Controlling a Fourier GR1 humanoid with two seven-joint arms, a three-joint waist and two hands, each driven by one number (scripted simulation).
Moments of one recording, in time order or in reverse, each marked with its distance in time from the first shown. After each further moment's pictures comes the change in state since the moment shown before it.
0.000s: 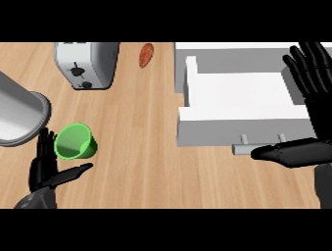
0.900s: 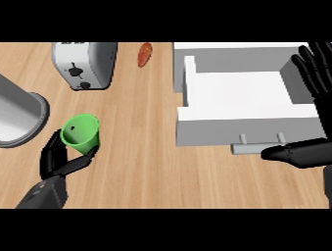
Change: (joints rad) left arm -0.057 -0.042 -0.005 -0.027 -0.015 0.011 -0.055; right arm 0.006 -0.031 -0.035 0.004 -0.030 0.032 -0.002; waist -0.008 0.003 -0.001
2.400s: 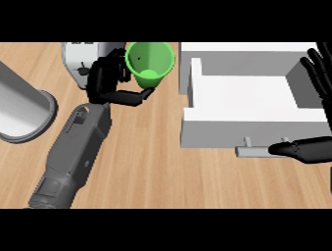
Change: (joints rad) left arm -0.345 -0.175 -0.207 -0.452 -0.040 0.003 0.307; right arm 0.019 -0.022 -0.042 0.043 0.006 0.010 -0.035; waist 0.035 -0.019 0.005
